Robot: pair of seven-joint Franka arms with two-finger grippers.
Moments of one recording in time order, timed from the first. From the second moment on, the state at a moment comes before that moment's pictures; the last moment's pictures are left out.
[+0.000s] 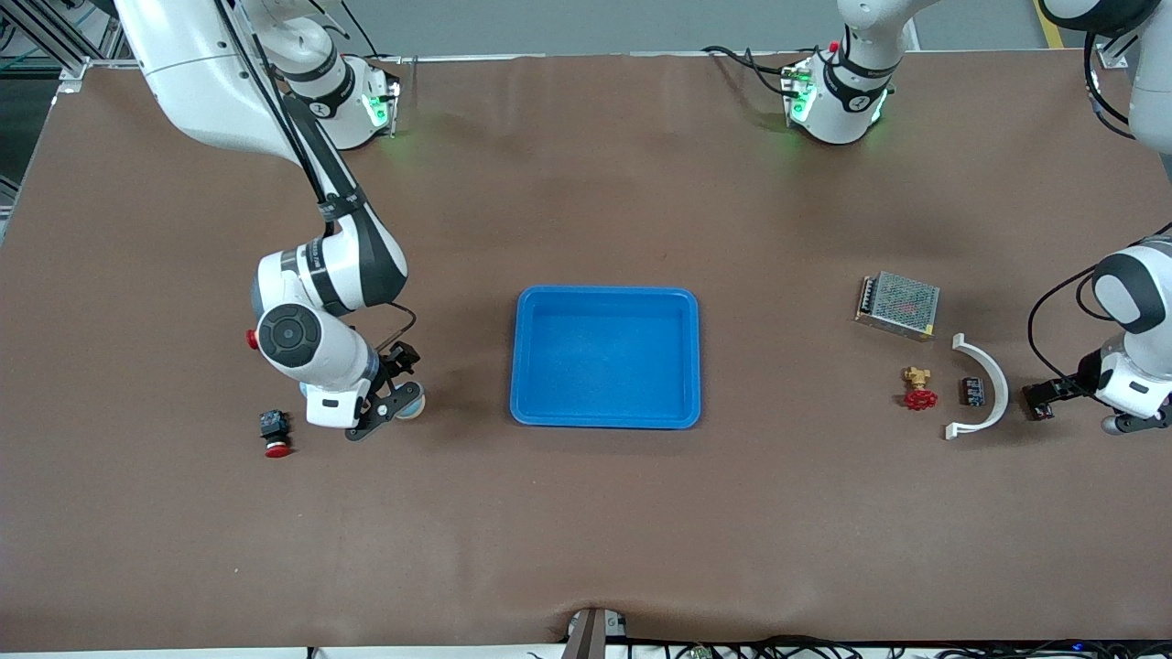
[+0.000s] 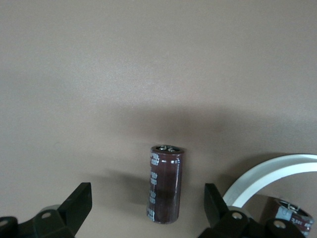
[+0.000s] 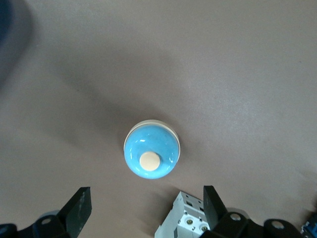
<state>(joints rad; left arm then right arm) 0.50 0.65 -0.10 -1.76 0.16 2.52 0.10 0.28 0.56 0.01 -1.74 -0.02 2.22 -0.36</state>
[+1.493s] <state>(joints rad) 0.50 0.70 -0.11 -1.77 0.16 2.59 0.13 0.29 0.65 0.01 -1.79 -0.02 2.41 -0.41</state>
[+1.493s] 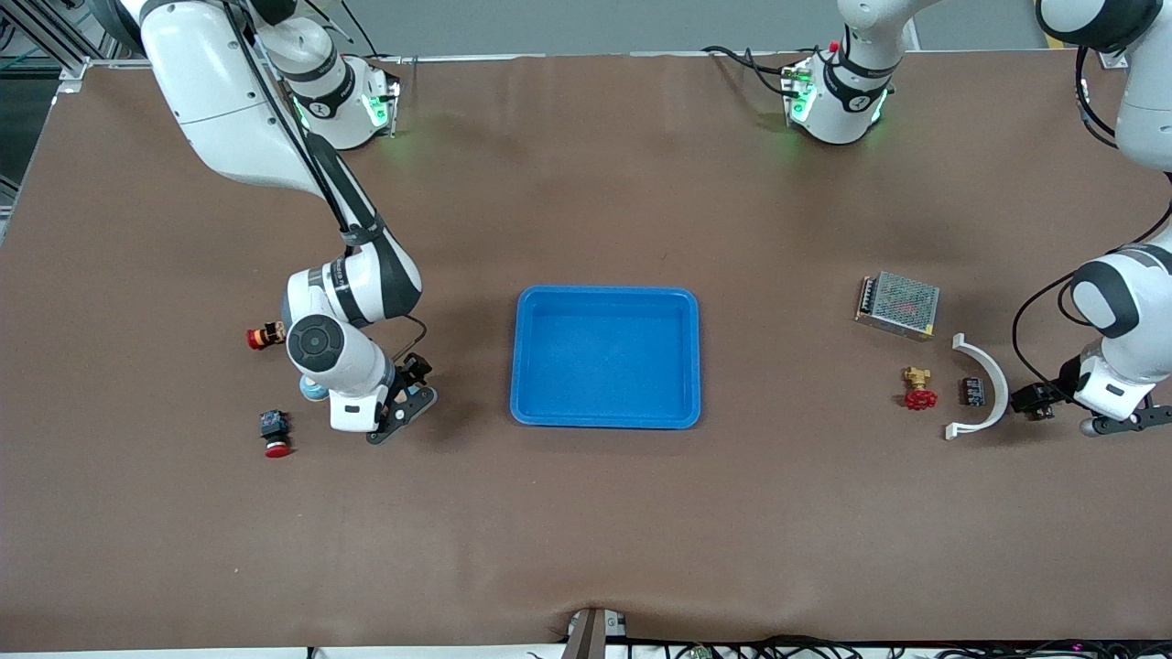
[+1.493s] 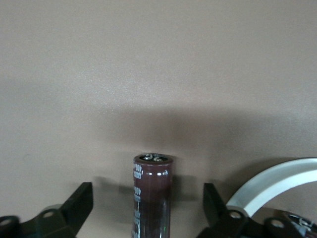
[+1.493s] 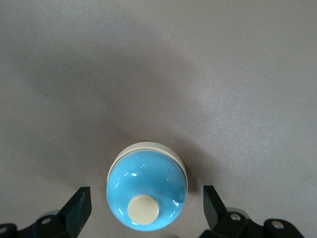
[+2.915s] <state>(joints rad) 0.51 0.67 -0.16 -1.75 0.15 2.58 0.02 0.29 0.65 0.01 -1.79 -0.02 2.42 -0.40</state>
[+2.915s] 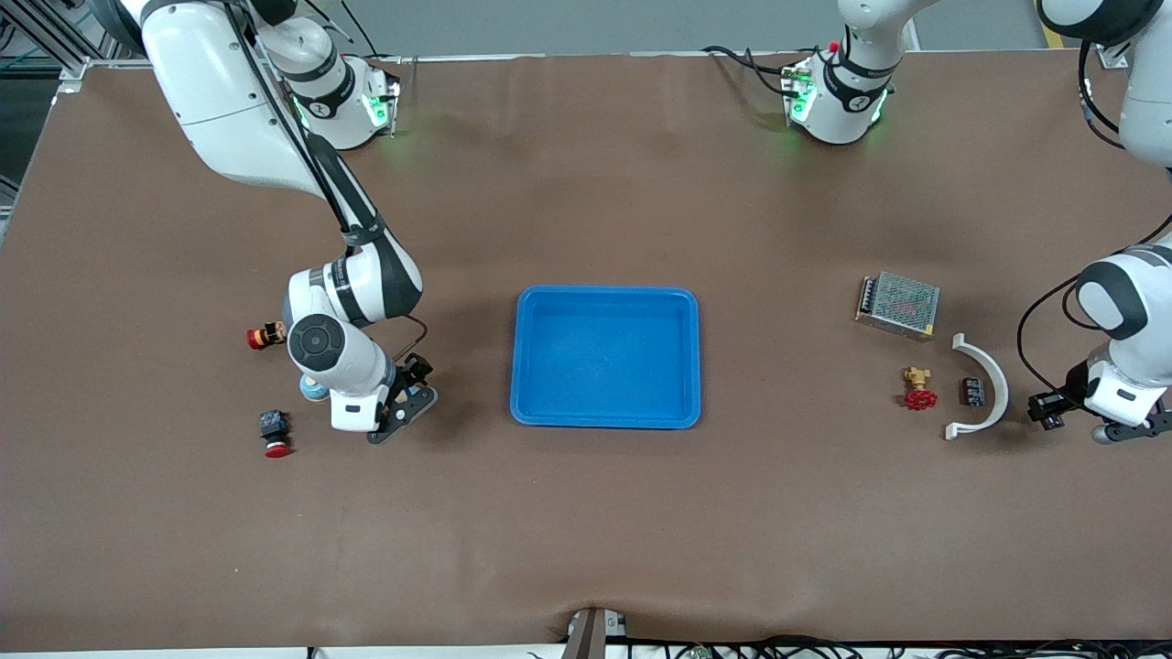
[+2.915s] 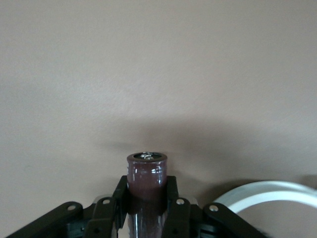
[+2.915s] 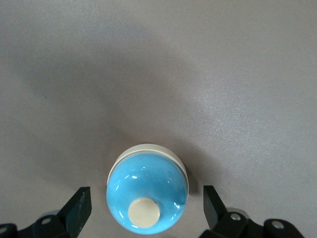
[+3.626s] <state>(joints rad) 0.50 0.56 -0.33 -1.70 0.15 2.27 -0.51 0.29 0.66 0.01 -1.79 0.06 2.43 -0.40</state>
